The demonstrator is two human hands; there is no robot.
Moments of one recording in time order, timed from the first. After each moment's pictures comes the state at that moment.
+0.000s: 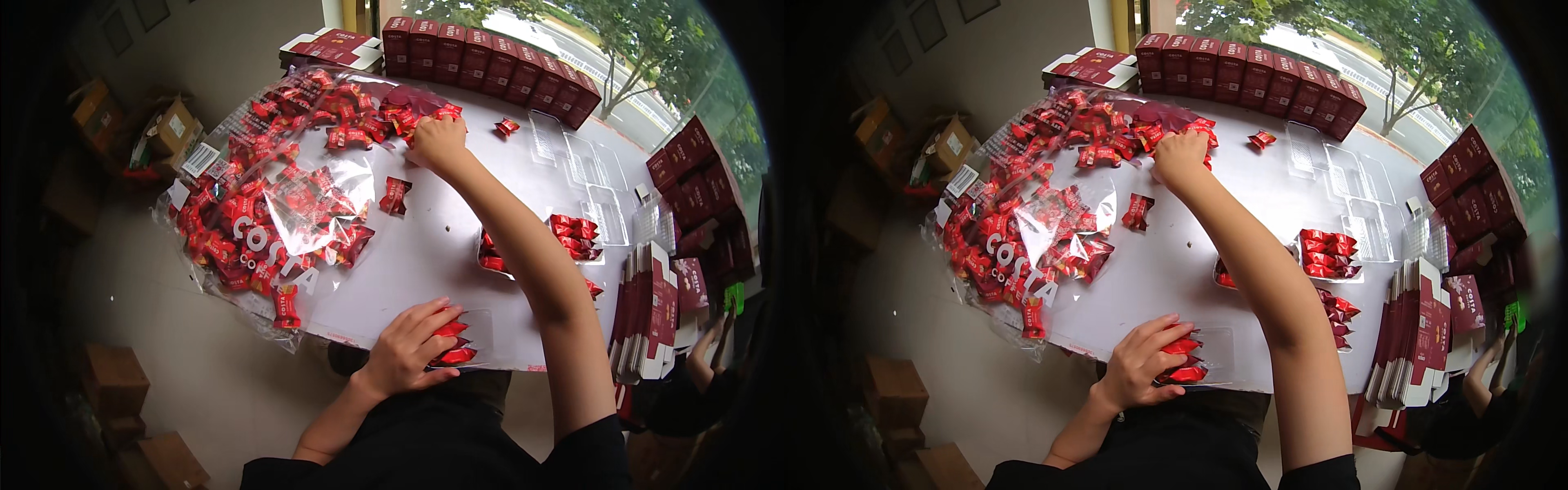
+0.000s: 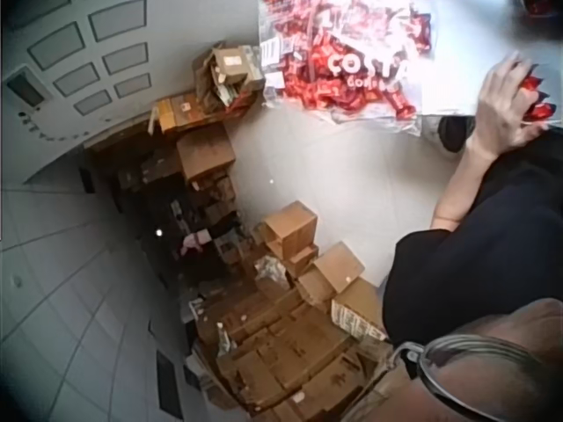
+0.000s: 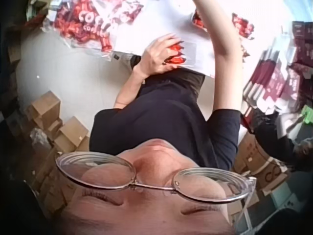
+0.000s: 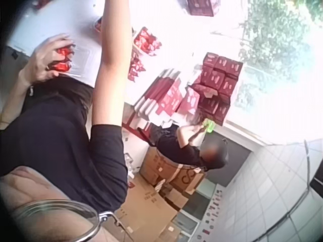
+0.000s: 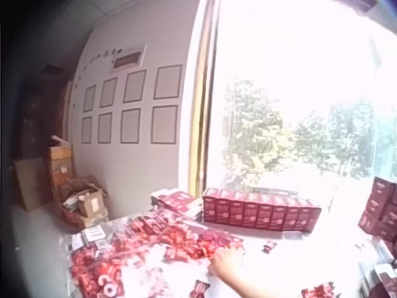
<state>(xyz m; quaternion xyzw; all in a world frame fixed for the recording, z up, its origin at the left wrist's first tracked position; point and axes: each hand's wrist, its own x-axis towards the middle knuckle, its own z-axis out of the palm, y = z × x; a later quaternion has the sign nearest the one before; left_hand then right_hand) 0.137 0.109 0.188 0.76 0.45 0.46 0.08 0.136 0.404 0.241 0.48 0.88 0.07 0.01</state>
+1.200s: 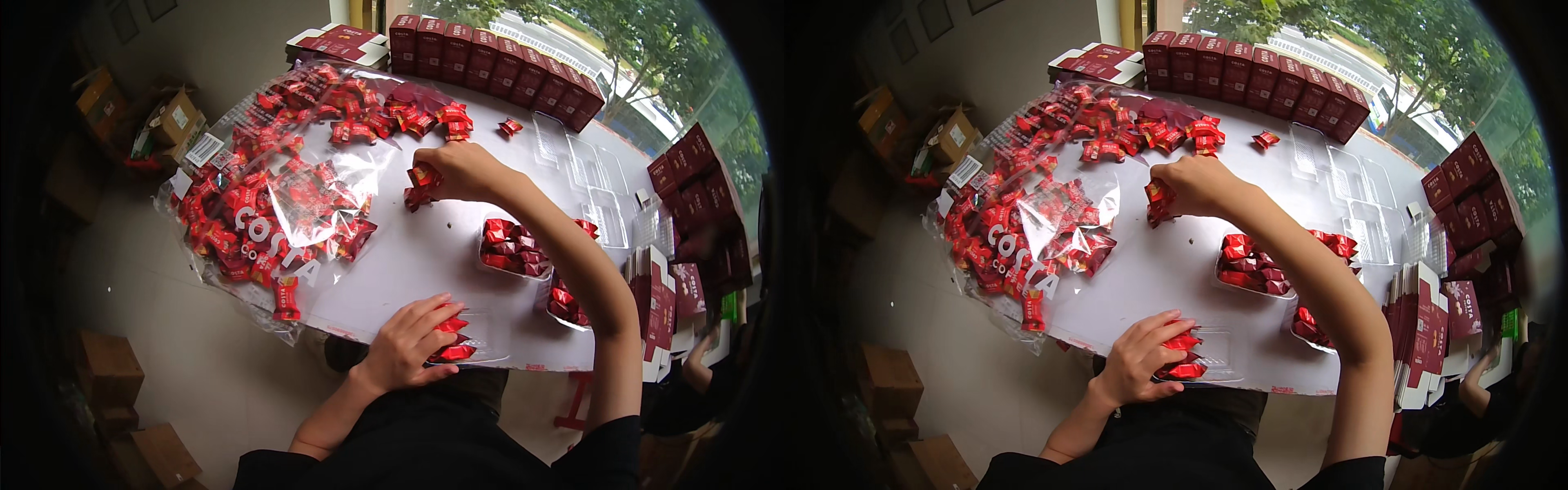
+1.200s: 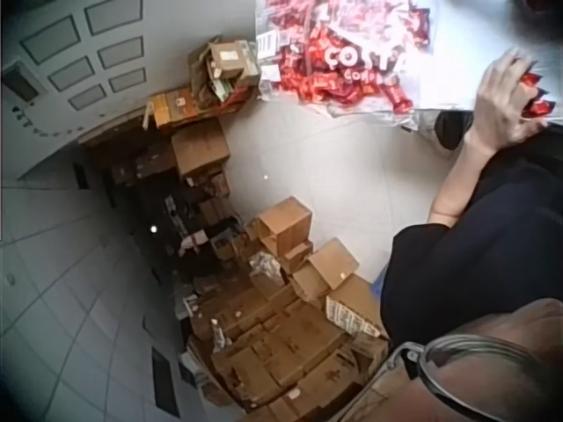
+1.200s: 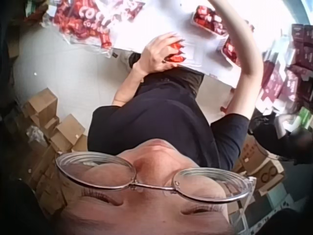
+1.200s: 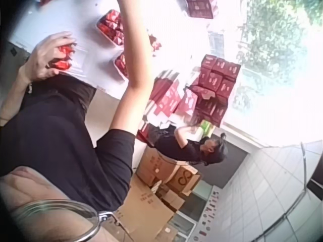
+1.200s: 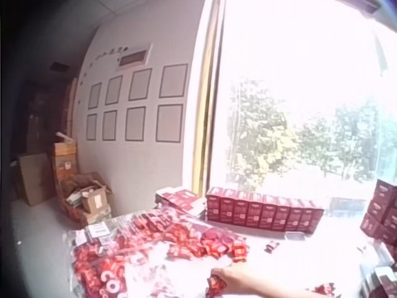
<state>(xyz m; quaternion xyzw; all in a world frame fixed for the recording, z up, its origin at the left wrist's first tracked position) 0.138 0.108 0.189 0.76 0.45 0.46 0.09 0.200 0.365 0.278 0.20 0.98 -0.07 -0.01</state>
